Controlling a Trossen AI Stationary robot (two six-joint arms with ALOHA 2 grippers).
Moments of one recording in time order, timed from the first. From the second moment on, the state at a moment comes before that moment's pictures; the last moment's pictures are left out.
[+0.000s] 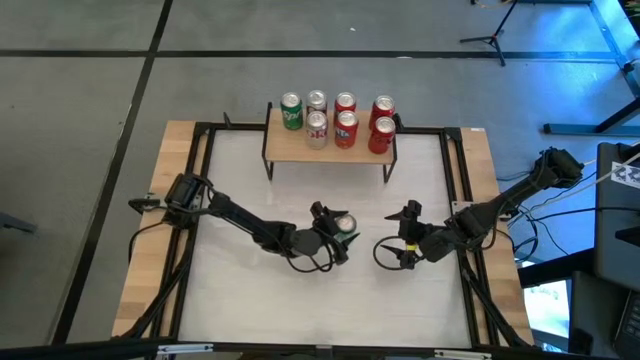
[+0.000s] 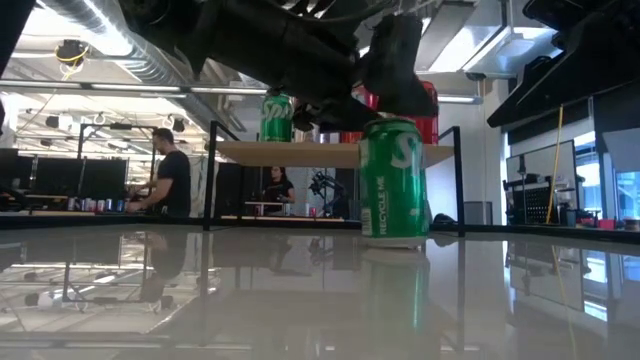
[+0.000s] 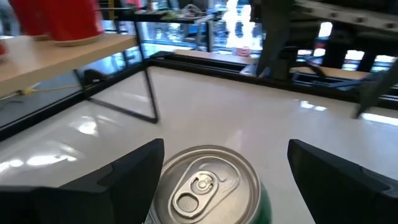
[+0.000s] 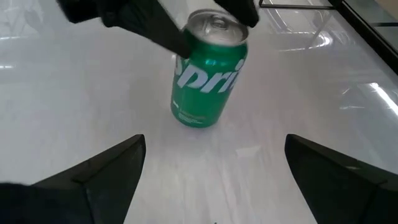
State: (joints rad) left arm -0.27 2.02 1.09 0.64 -0.77 -0.20; right arm 0.56 1.05 0.57 -0.31 0.61 0.41
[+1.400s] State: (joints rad) left arm -0.23 1.96 1.09 0.44 -0.61 -0.29; right arm 0.56 1.09 0.57 -0.28 0.58 0.41
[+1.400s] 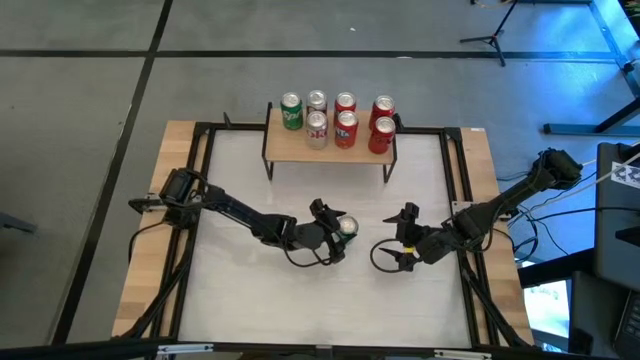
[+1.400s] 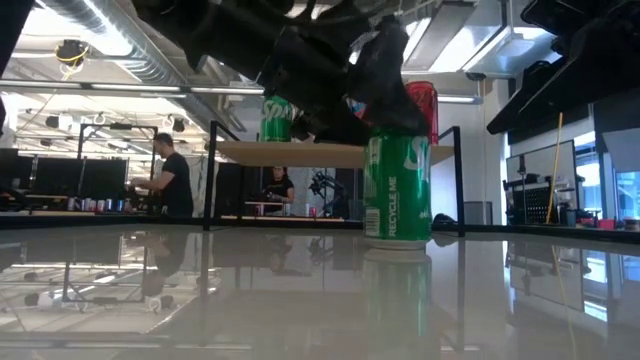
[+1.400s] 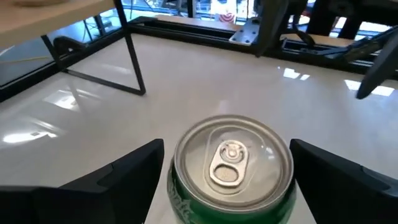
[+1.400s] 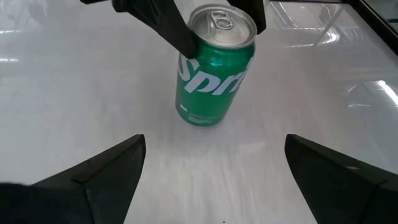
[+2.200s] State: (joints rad) left arm -0.21 1.99 1.09 0.43 -0.55 -0.19; right arm 0.56 1.09 0.57 -0.29 0.58 0.41
